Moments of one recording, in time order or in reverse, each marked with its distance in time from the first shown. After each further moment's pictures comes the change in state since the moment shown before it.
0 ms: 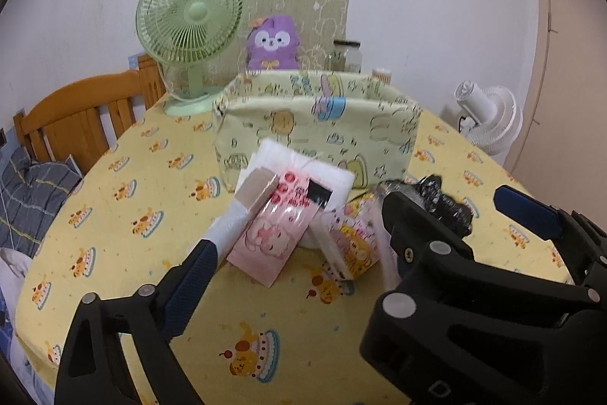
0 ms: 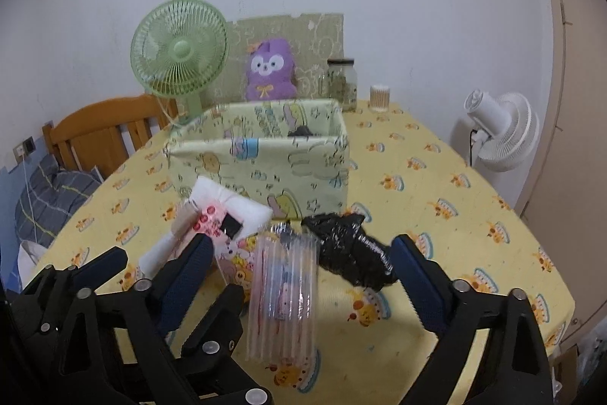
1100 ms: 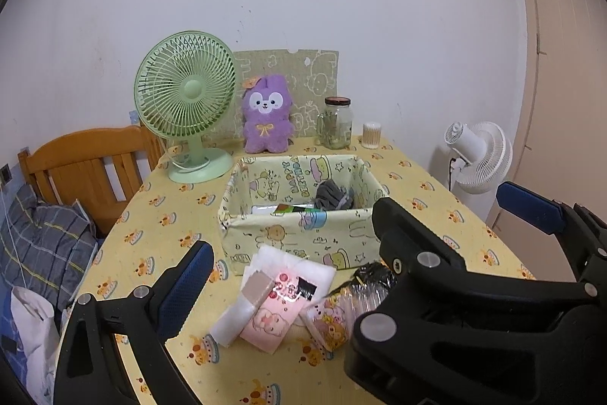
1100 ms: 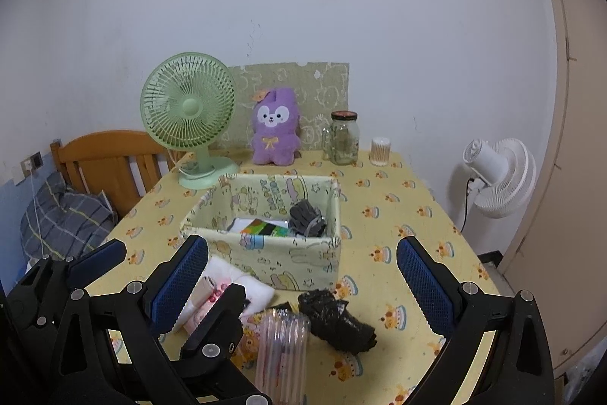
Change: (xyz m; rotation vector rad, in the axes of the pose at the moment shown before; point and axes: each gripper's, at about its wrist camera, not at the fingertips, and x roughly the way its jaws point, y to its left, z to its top) left arm -0.051 -0.014 0.071 0.036 -0.139 -0.003; right arm -0.047 -0.005 0.077 -0.032 -0.117 0.005
